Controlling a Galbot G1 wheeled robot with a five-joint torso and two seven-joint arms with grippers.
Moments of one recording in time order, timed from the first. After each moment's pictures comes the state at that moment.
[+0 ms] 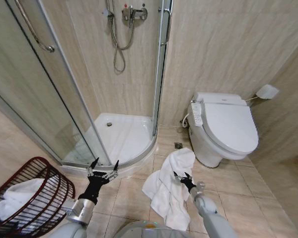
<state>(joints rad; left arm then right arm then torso) 1.93 -1.53 -0.70 -2.42 -0.17 0.06 0.21 -1.12 1.30 0.42 1.09 0.50 -0.01 -0.23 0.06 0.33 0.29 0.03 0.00</state>
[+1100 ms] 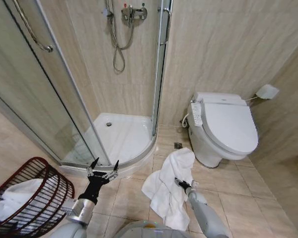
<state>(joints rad) 1.93 -1.53 -0.70 -2.42 -0.17 0.06 0.21 -0.97 1.37 0.44 0.77 0.53 -0.09 -0.16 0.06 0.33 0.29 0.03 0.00</state>
